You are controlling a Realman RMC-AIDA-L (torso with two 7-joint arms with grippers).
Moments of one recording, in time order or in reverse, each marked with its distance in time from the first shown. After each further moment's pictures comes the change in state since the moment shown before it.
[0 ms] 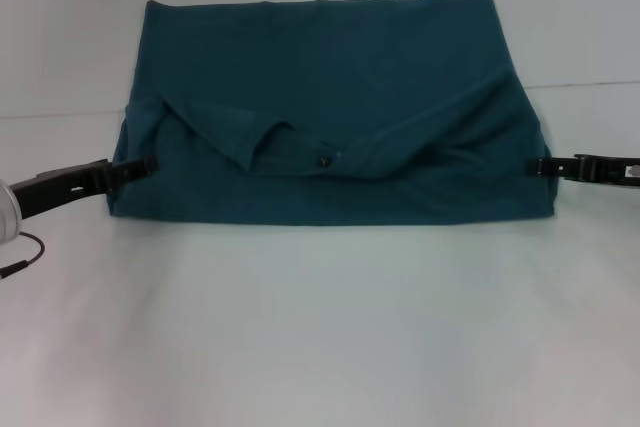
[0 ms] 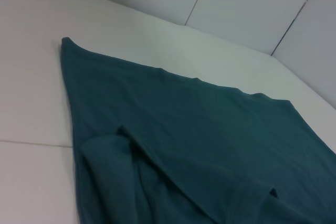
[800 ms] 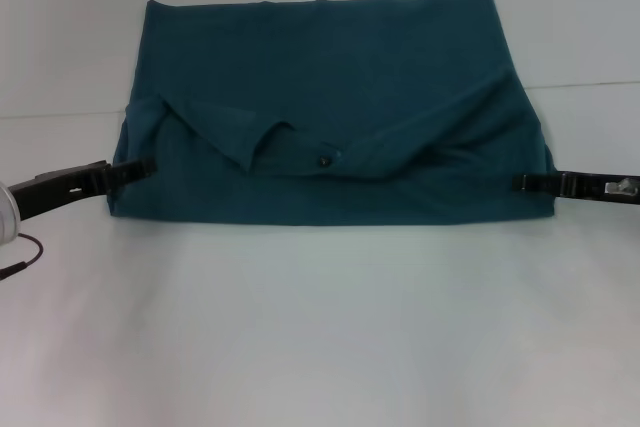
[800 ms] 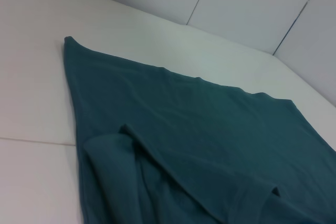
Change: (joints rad) left arm 0.003 0.000 0.000 0.001 0.001 -0.001 0.000; right arm -0.003 0.046 -0.032 0.012 -0.003 0.092 -0.006
